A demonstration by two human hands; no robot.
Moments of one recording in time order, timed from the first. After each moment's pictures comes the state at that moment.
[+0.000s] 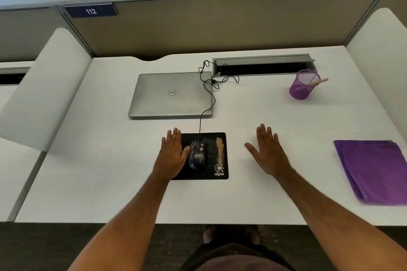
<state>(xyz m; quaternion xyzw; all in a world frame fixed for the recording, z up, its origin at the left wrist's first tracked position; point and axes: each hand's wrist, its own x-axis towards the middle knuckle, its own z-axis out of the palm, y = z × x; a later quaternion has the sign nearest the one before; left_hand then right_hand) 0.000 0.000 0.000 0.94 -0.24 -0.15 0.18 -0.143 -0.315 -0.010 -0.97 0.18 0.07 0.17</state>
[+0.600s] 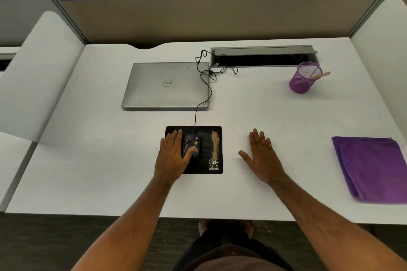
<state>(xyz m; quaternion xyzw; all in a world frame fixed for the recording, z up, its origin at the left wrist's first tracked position) -0.031 -0.011 -0.016 0.95 -0.21 -0.13 0.19 -0.163 -0.309 -0.041 -0.97 0.14 0.12 0.13</state>
